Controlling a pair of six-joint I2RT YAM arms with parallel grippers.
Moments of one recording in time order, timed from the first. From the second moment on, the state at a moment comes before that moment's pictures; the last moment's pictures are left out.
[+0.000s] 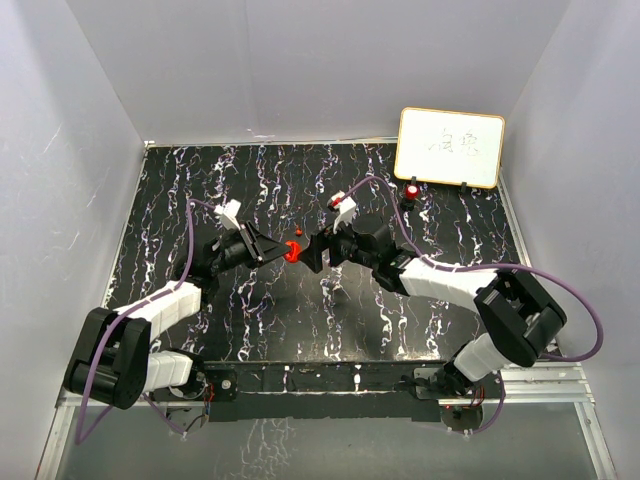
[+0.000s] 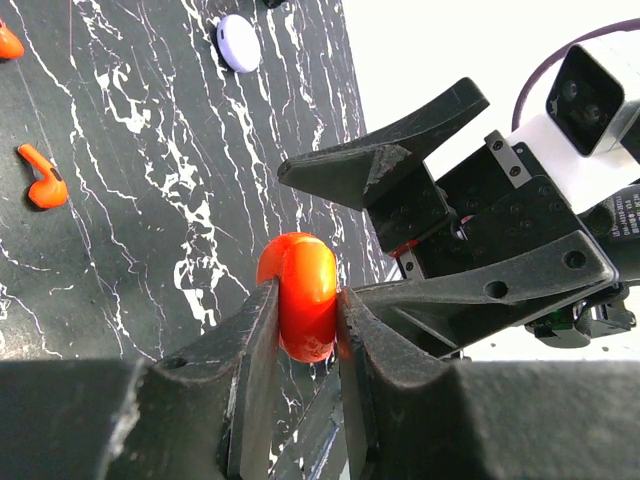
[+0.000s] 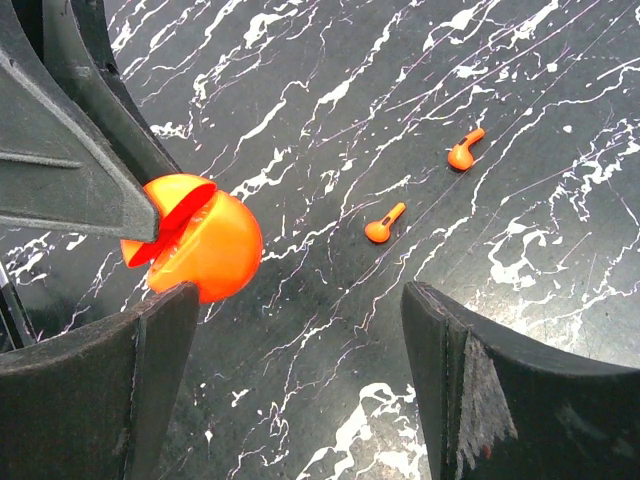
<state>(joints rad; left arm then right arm) -0.29 1.25 0.43 0.55 0.67 -0.97 0.73 1.49 0.76 0.40 -0.20 0.30</state>
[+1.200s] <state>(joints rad) -0.29 1.24 0.43 0.63 0.67 -1.01 0.73 1.60 0.82 0.40 -0.18 0.30</state>
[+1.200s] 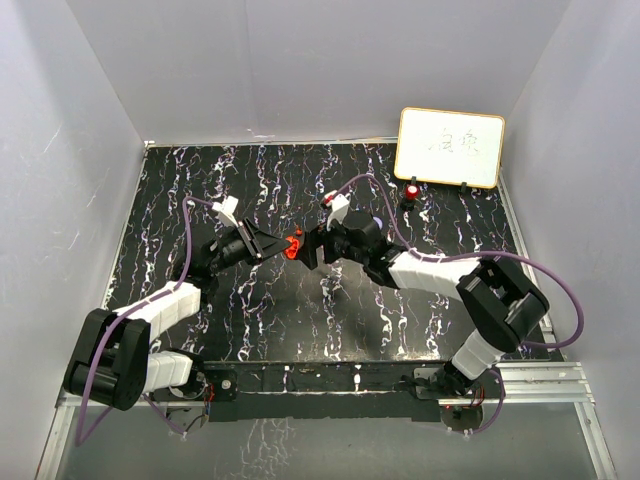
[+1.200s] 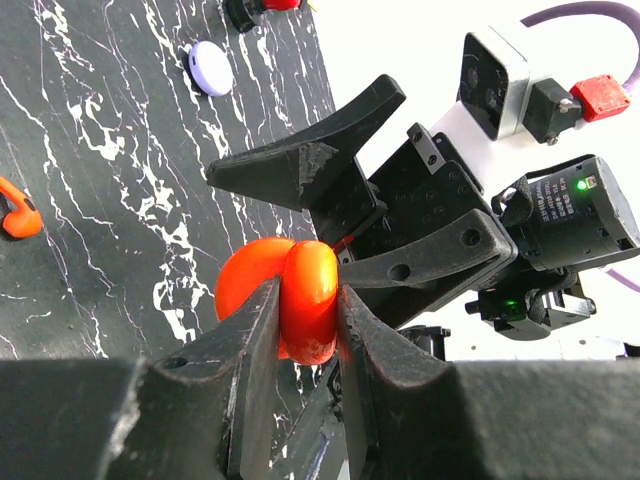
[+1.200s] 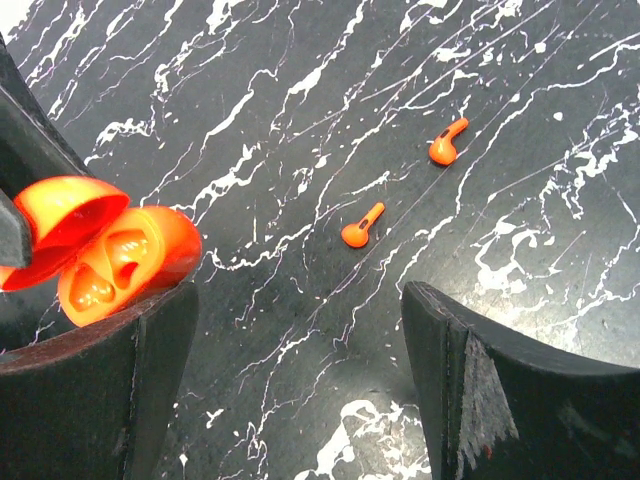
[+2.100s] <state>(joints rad) -0.28 1.26 0.41 0.65 0.63 -1.06 0.72 1.68 0.89 0.38 -0.17 0.30</state>
